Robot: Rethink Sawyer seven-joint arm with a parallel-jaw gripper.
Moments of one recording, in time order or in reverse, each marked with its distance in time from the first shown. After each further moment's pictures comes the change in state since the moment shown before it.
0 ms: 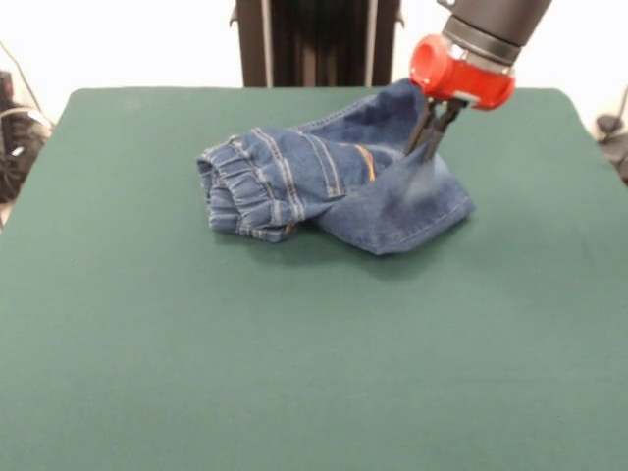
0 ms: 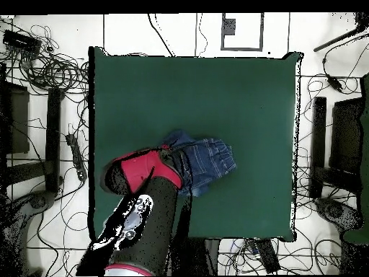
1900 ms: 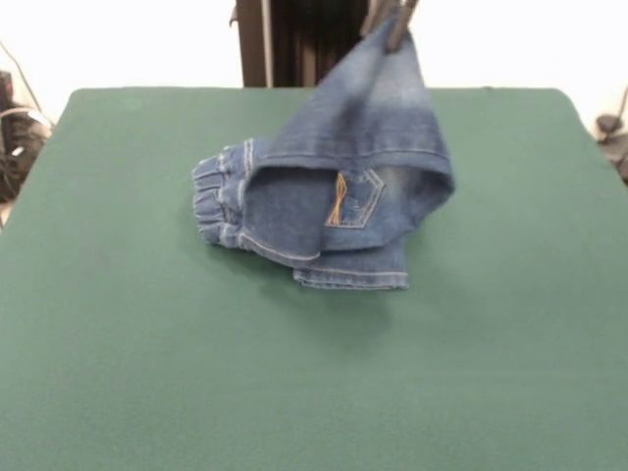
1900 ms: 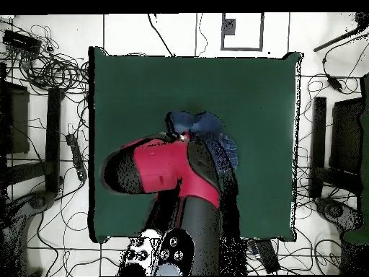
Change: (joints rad) arm -0.121 -0.283 0.072 -0.020 -0.119 0.191 0.000
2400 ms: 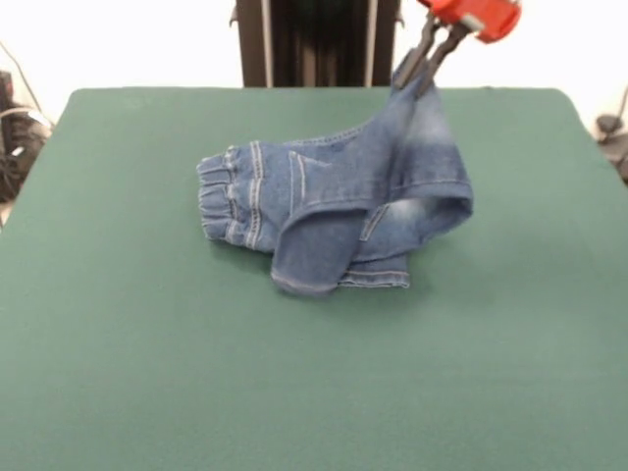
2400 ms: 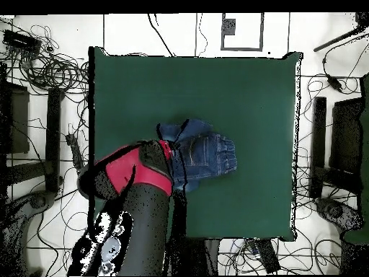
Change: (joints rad) arm 0.137 0.144 -0.046 -0.020 -0.133 0.000 0.000
